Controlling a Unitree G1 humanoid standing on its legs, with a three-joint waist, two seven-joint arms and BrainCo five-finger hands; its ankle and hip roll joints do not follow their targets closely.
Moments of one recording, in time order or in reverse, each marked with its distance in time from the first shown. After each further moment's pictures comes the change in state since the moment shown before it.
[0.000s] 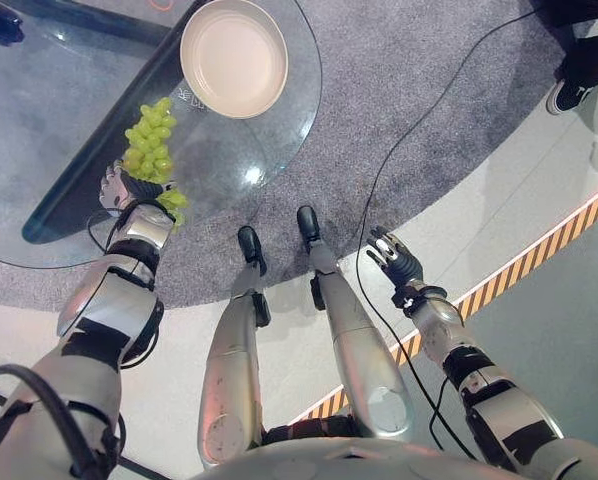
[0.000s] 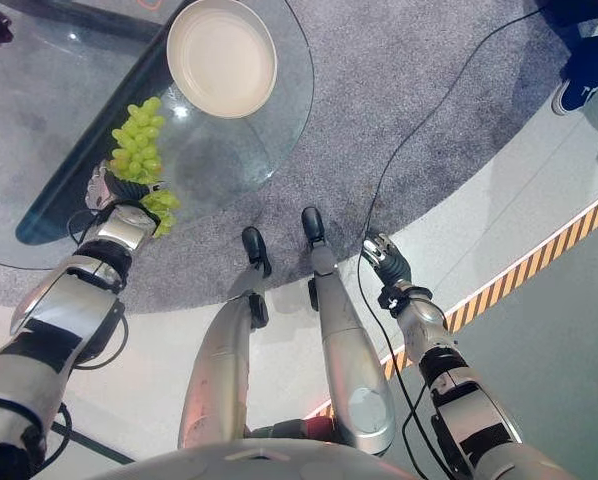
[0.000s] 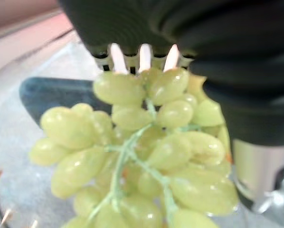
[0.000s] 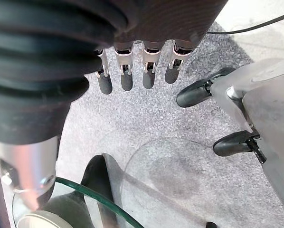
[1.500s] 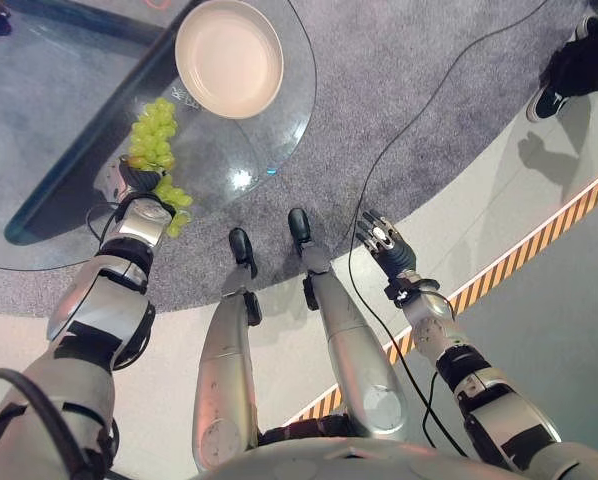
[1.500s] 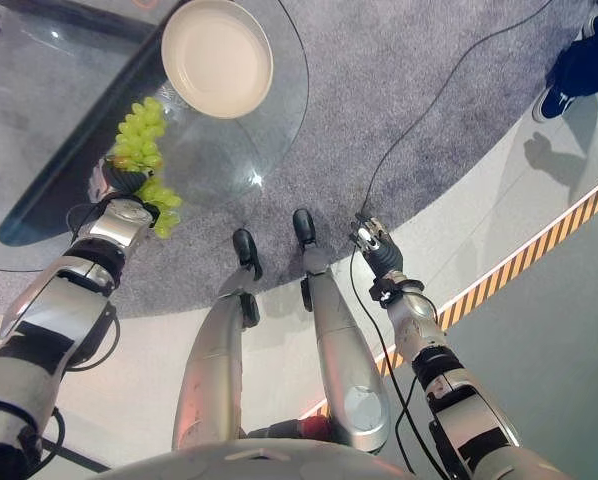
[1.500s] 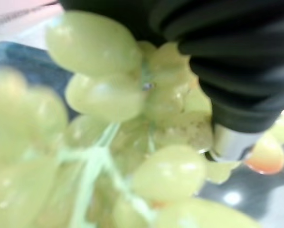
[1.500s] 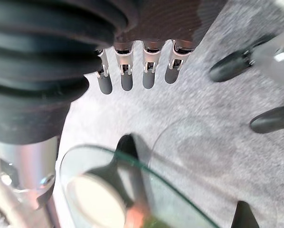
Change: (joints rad) left arm 0.129 0.043 0.033 -0.204 -0.085 -0.149 -0.076; right arm 0.030 0.019 0.021 -0.146 0.042 -0.037 0.014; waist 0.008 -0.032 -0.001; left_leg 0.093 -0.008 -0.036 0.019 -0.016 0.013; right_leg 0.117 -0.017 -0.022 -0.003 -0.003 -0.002
